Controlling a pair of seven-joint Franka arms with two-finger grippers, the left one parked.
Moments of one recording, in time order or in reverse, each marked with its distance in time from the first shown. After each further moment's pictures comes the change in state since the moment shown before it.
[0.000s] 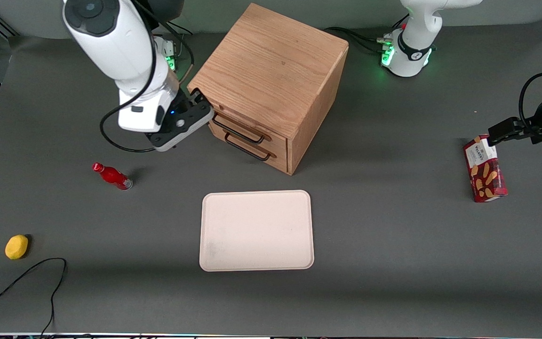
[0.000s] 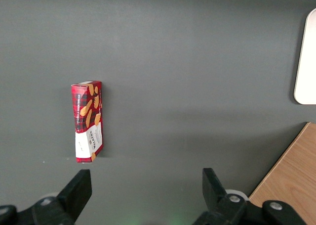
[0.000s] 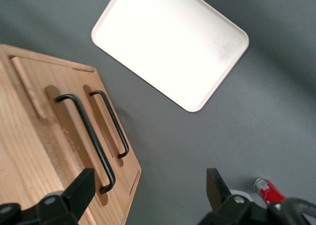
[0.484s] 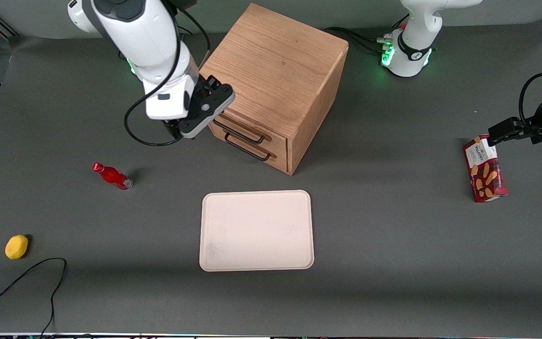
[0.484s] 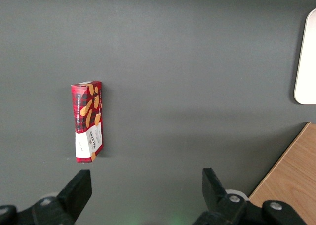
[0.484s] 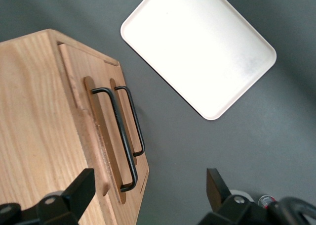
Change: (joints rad) arm 0.065 0.001 0.001 -0.002 0.010 0.003 -0.070
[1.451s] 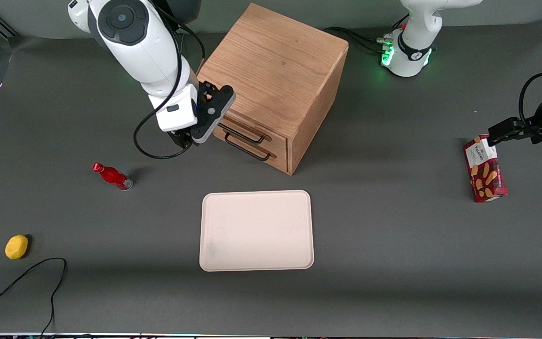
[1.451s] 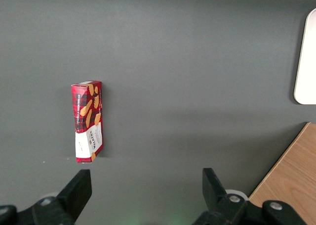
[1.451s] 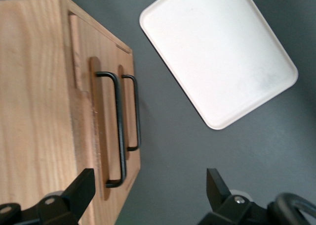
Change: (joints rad) arm 0.006 -0.003 -0.042 -0.063 0.063 0.036 -0.230
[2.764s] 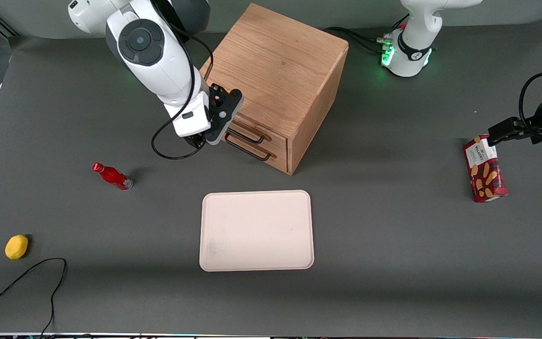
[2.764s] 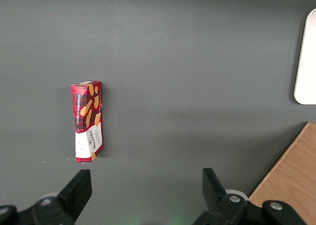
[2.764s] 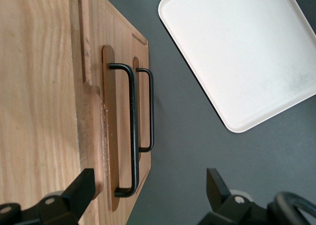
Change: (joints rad) arm 0.028 0.003 -0.006 -0.097 0.030 0.052 -0.039
